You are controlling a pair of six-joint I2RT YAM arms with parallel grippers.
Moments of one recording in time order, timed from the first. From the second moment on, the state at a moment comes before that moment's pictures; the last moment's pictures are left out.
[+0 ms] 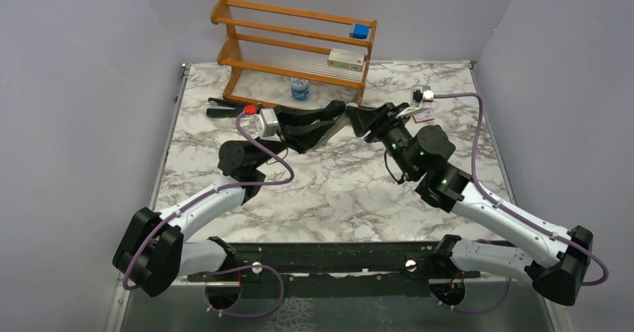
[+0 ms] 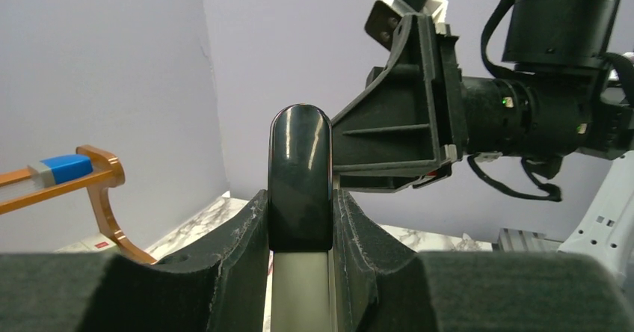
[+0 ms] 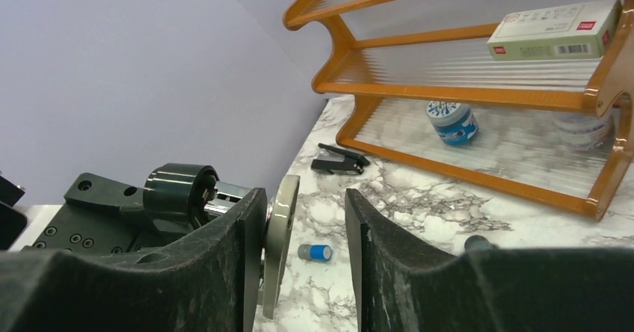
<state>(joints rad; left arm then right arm) -0.59 1.20 0.64 1.20 0.53 -0.32 0.87 1.02 0.91 0.25 0.39 0.55</state>
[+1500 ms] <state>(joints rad) -0.60 1.36 1.14 0.11 0.69 0.23 0.80 1.17 1.07 0.00 0.25 0.05</state>
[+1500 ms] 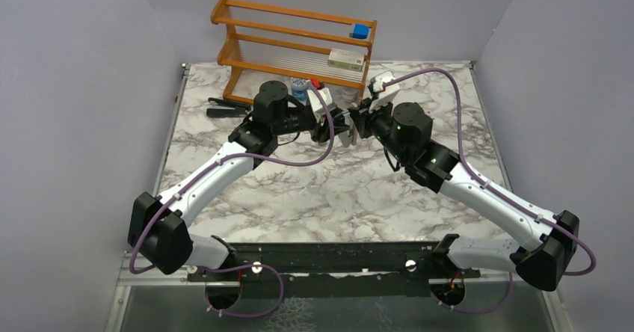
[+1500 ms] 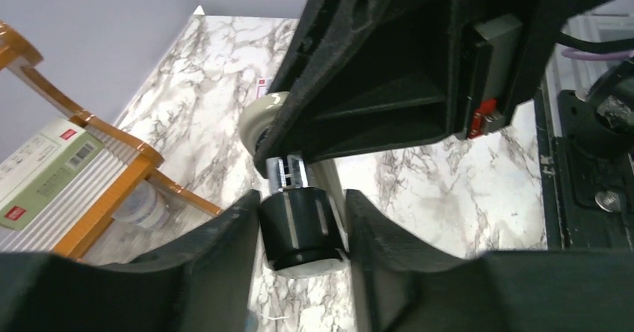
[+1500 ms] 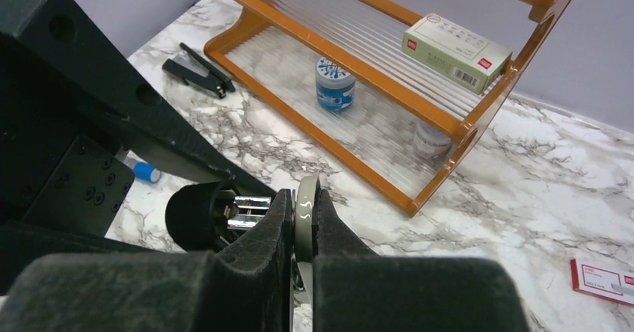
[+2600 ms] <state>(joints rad) -0.39 1.06 0.58 0.61 0.83 -0.02 0.46 1.00 1.02 -0.05 -0.02 0.44</state>
